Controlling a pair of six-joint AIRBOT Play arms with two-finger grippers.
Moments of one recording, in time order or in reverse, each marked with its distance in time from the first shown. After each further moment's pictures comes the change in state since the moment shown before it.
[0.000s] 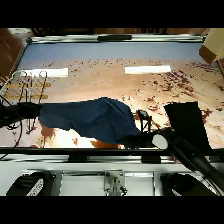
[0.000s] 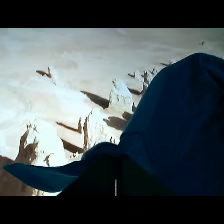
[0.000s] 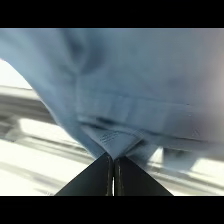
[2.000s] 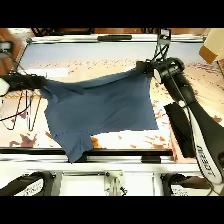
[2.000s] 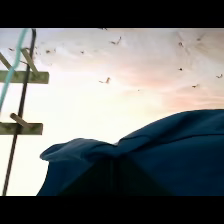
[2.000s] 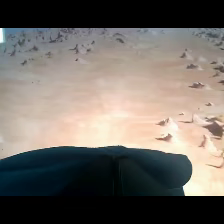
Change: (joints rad) left arm 0.000 -0.521 0.277 0.204 0.232 -0.067; right arm -0.328 -0.637 0.850 -0.665 -0.260 0.095
